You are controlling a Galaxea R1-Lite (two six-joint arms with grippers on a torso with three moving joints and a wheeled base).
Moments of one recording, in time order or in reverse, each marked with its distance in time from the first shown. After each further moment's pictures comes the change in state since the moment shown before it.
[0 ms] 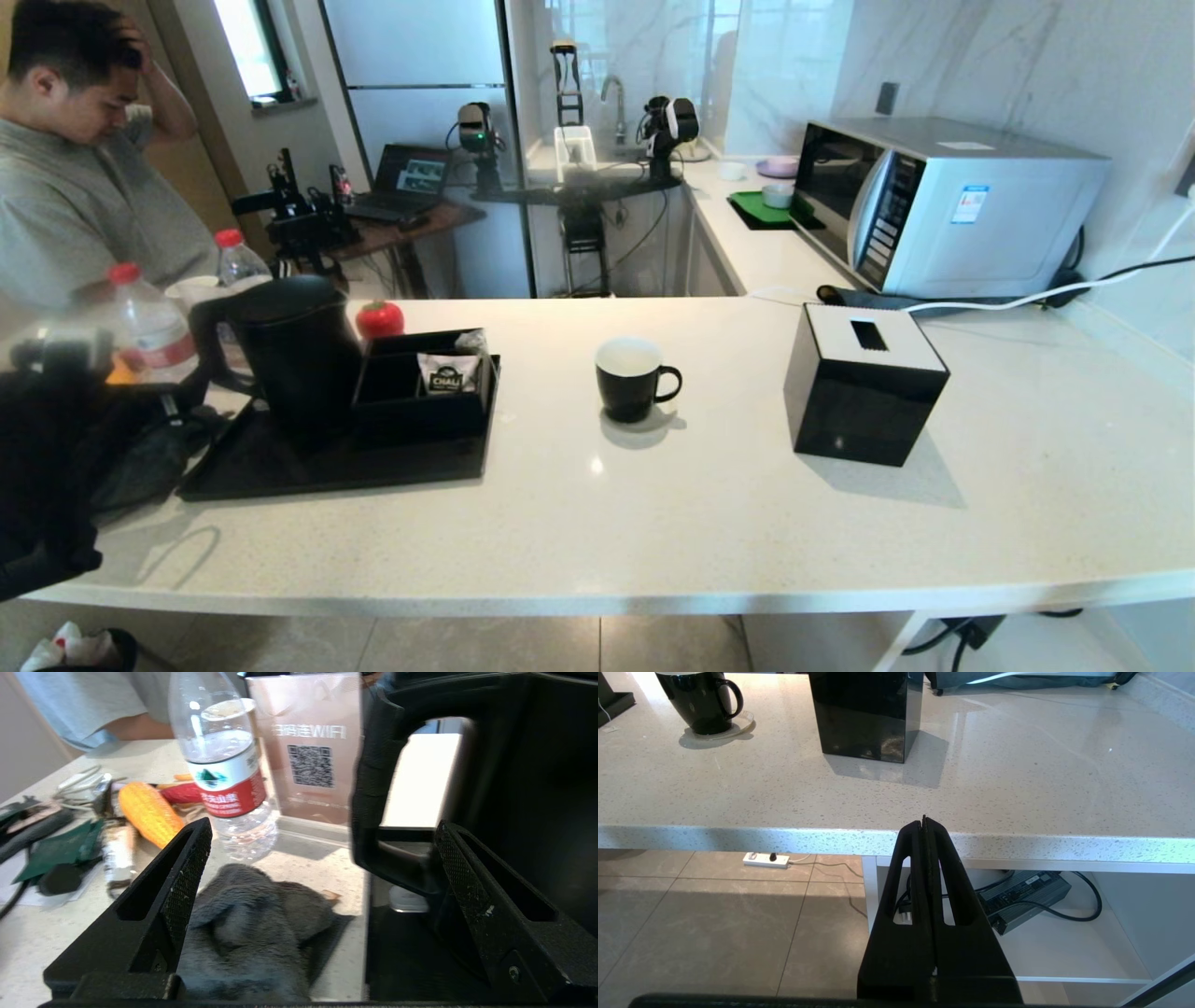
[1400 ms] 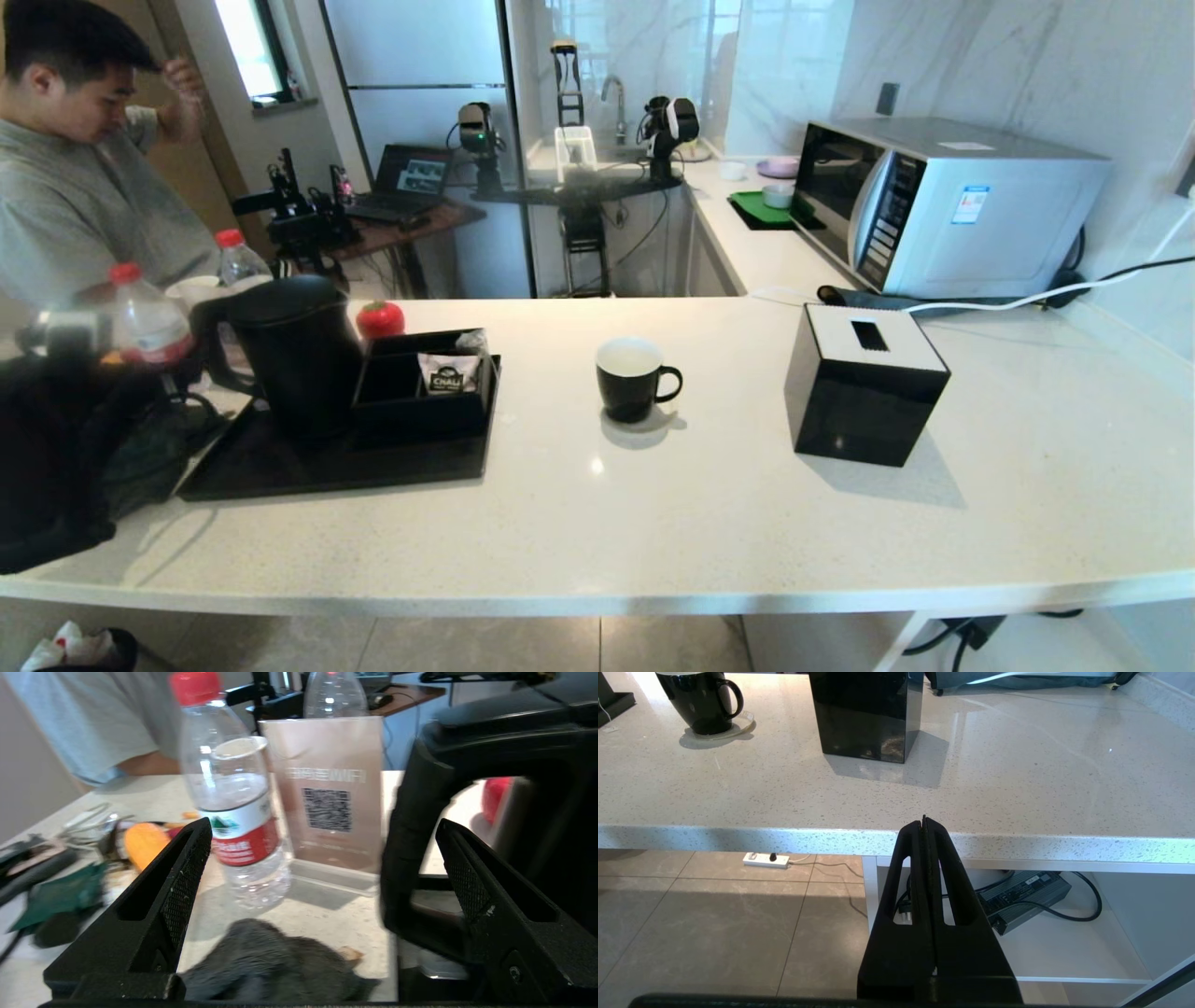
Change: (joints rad) left arm 0.003 0.095 -0.187 0.000 -0.007 -0.006; right arm 0.000 0.000 0.000 0.000 0.000 0.000
